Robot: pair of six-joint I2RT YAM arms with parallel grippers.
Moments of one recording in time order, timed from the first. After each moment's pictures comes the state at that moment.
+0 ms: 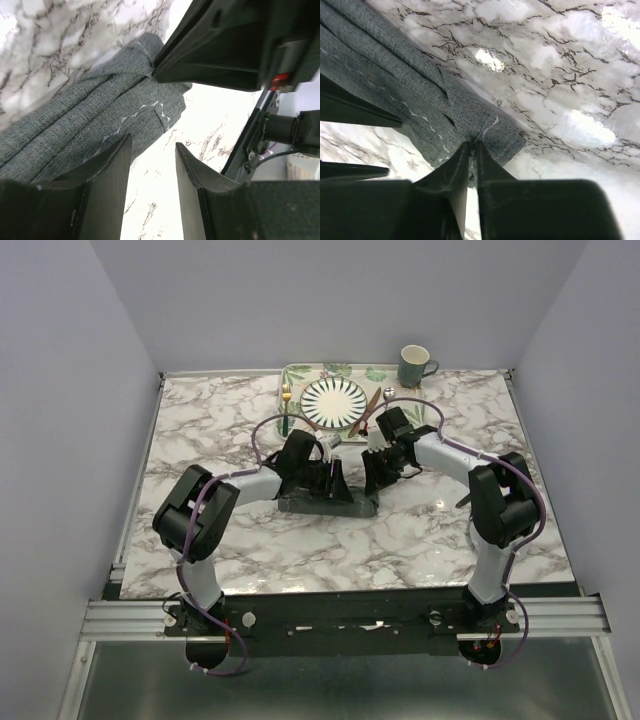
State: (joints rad) left arm -0.57 1.82 0.98 0.10 0.66 -0.52; right arm 0.46 1.88 1.29 -0.60 -0.36 0.06
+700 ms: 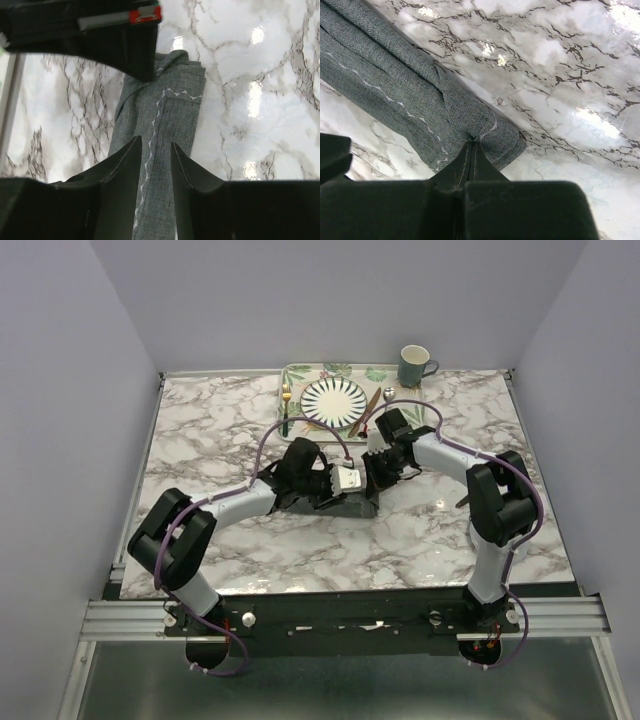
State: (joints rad) left arm -0.65 1.61 0.90 0.04 0.56 0.57; right arm 0.46 1.90 1.29 -0.61 -0.37 0.06
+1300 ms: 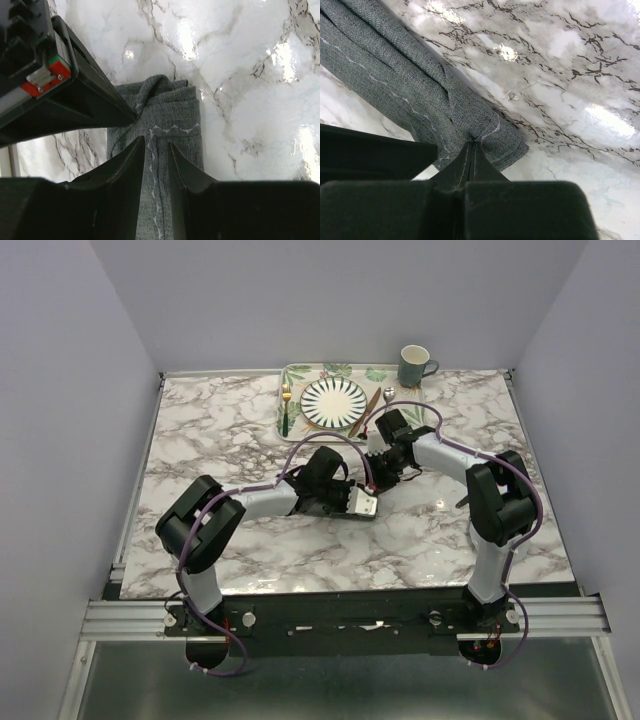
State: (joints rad) left arm -0.76 1.77 0.97 0.04 0.55 0.93; right arm 0.46 1.90 1.29 -0.63 -0.41 0.08
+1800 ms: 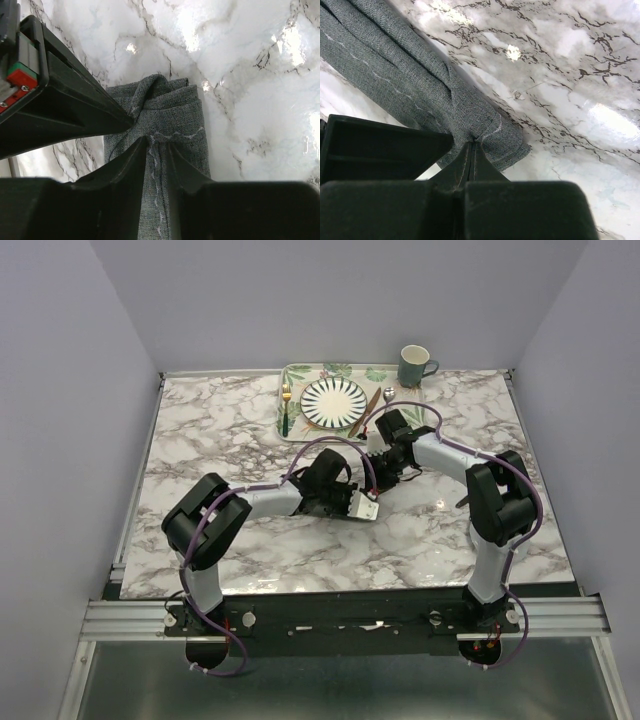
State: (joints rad) left arm -0.78 1.81 0.99 0.03 0.52 1.00; right arm 0.46 1.90 1.29 -0.63 -0.43 0.08
